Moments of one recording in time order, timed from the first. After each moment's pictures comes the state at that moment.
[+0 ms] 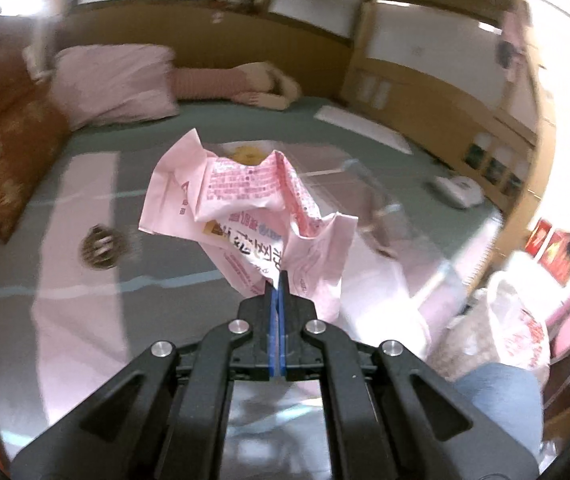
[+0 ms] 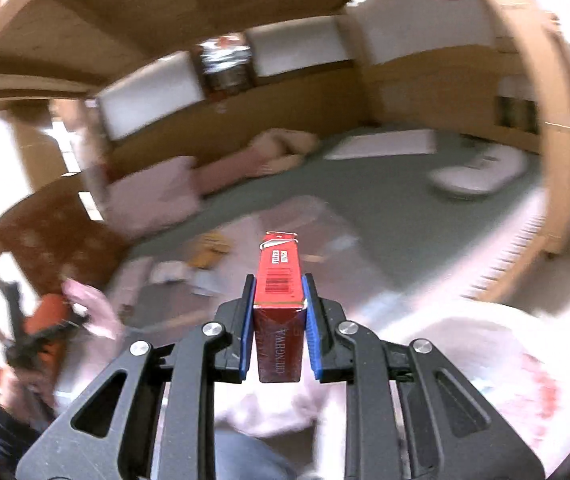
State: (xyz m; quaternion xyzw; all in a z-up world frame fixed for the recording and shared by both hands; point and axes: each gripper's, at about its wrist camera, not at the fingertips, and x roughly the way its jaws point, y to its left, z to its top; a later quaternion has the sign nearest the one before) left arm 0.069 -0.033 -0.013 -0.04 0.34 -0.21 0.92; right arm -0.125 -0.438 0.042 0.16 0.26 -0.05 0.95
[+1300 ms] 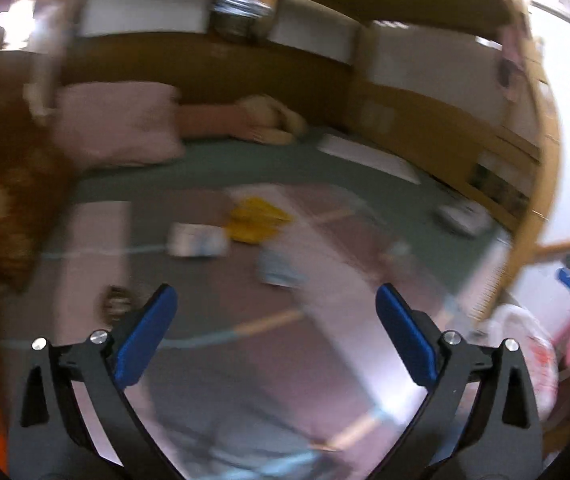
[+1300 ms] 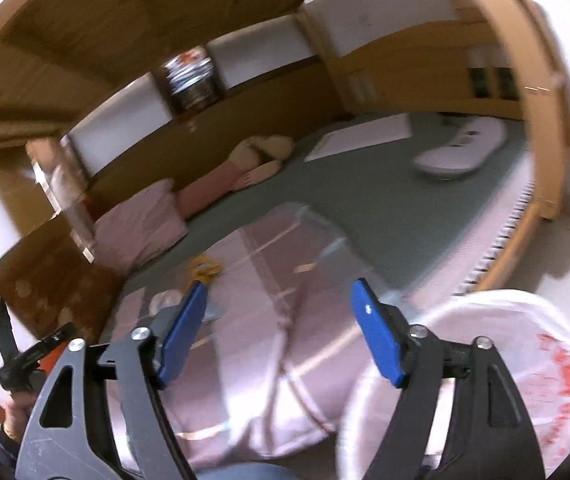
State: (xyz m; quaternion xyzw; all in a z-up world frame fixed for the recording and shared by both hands) left arm 0.099 -0.005 0.026 -0.04 0.29 -0.15 0.95; right arm -0.045 -0.392 0.058 0.21 0.24 -0.02 0.95
